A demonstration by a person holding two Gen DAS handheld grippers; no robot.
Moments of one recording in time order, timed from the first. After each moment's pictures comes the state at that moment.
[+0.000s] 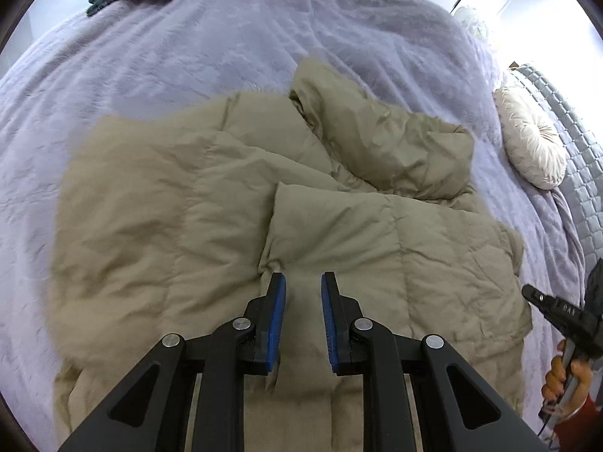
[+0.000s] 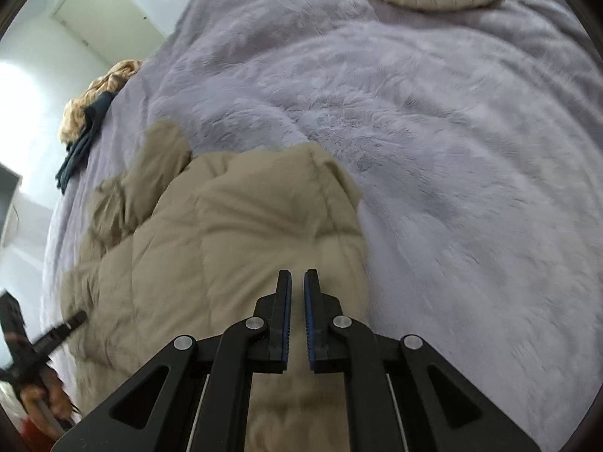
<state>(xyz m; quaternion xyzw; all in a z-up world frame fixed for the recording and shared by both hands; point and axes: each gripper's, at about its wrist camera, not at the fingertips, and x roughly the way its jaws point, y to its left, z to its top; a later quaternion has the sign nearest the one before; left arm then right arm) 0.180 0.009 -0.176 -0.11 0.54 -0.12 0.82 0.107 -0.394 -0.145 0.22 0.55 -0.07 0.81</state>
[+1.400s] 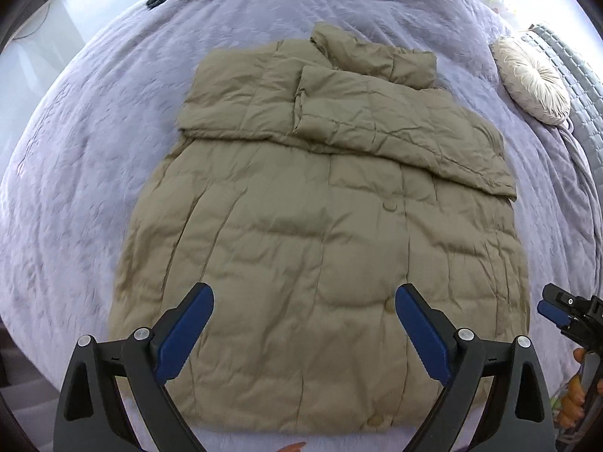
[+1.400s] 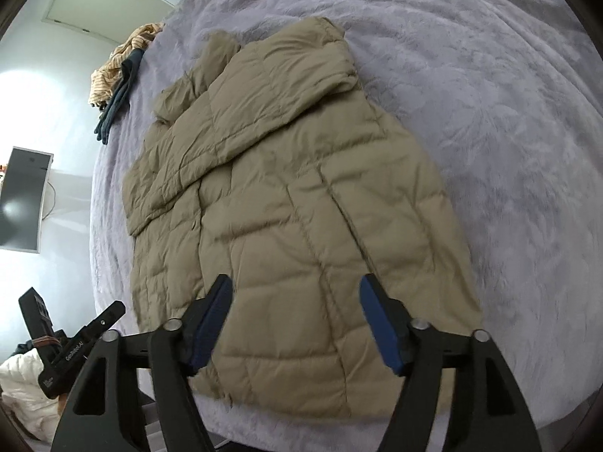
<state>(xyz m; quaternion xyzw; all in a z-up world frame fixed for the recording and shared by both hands) -0.038 0.011 -0.090 -0.04 0.60 -0.04 0.80 -0.072 -0.342 -0.075 0.31 0.62 -0.01 0.72</state>
